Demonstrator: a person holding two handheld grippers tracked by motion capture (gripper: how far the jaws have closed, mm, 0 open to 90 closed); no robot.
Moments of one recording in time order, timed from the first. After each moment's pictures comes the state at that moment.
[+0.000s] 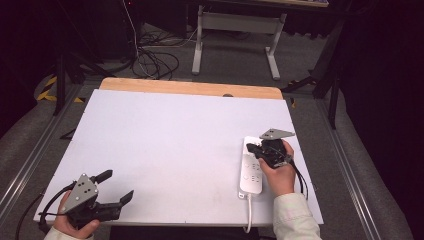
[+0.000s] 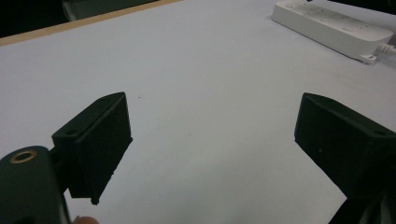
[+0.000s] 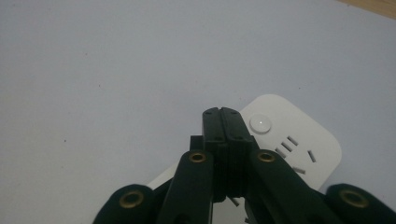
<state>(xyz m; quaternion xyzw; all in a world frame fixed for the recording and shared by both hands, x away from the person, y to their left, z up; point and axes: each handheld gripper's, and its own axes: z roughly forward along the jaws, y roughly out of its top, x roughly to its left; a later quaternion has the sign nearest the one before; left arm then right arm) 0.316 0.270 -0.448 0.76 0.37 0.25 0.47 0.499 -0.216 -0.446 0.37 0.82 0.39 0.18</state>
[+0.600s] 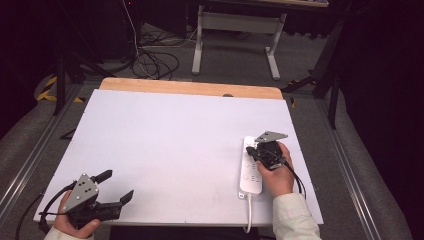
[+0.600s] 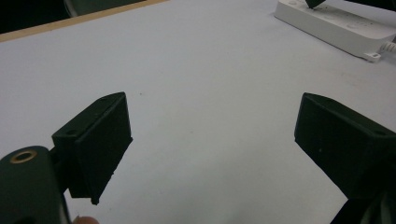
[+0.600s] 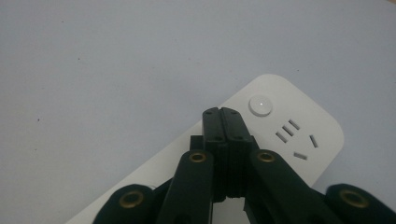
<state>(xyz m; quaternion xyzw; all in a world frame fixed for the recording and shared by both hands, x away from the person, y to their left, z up) 0.317 0.269 -0.449 0.76 0.38 0.25 0.47 0.498 -0.209 -0.454 0.37 0.84 0.34 0.20</state>
